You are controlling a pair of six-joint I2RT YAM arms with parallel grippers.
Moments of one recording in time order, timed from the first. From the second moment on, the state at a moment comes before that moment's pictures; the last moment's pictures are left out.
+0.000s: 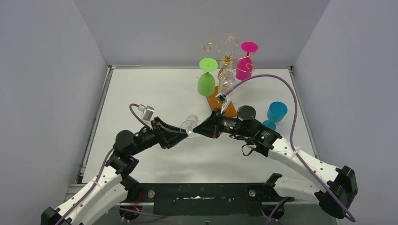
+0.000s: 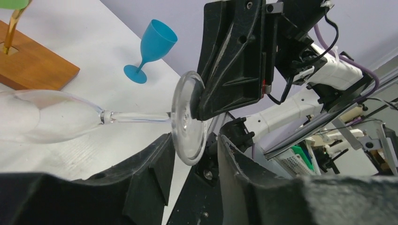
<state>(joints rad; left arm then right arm) -0.58 0.66 0.39 0.44 0.54 -0.84 0.79 1.06 0.83 0.07 -0.47 0.71</state>
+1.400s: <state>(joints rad) -0.58 0.56 0.48 -0.03 0.28 -0.25 0.19 0.85 0.86 -0.37 -0.42 0.80</state>
